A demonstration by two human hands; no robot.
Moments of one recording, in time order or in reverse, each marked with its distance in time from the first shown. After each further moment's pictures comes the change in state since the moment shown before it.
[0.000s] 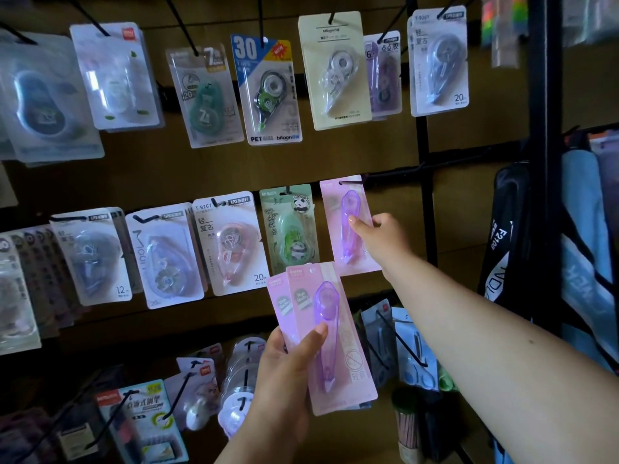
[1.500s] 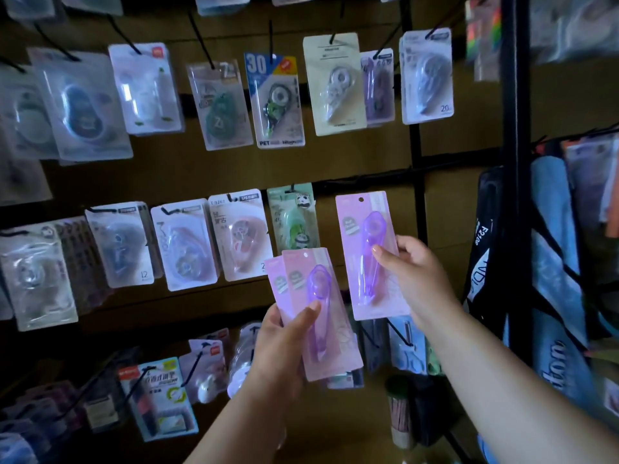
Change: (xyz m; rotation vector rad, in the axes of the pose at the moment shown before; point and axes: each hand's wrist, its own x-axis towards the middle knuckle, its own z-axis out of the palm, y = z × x) left_hand -0.013 0.010 -0.001 0.011 -0.014 0.081; right_hand -0.104 0.015 -0.051 0.359 -0.071 -0.090
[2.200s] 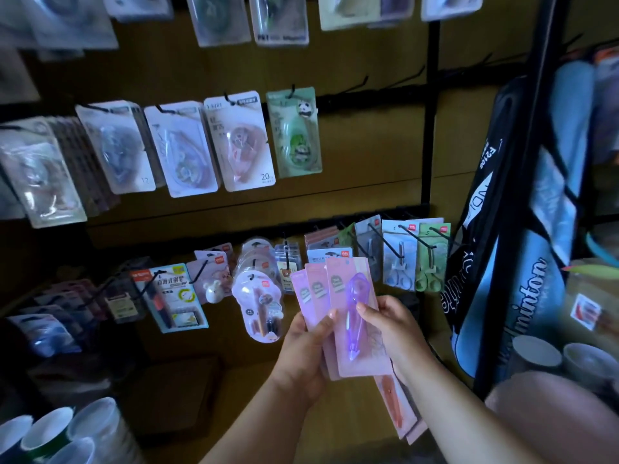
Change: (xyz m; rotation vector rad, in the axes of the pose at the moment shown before) left_hand -0.068 -0.127 -0.039 -0.148 -0.093 -0.276; right_hand -0.144 0.127 -0.019 0.089 -0.051 0.466
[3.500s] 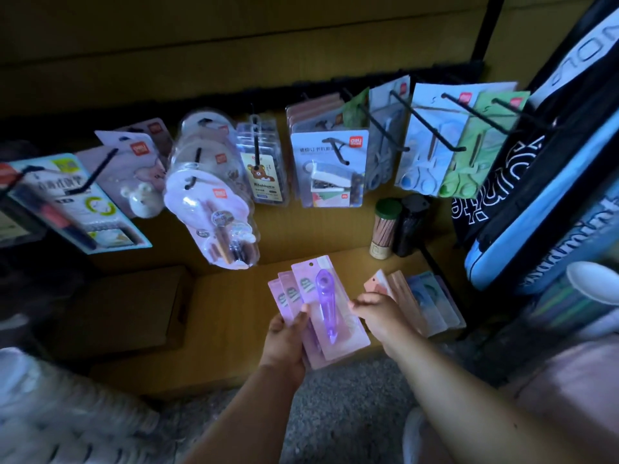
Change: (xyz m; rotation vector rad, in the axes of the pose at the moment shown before) left_hand 0.052 -0.155 -0.125 -0.144 0.546 -0.397; right_hand 0.061 0.178 -0.036 -0.567 -0.005 0.432
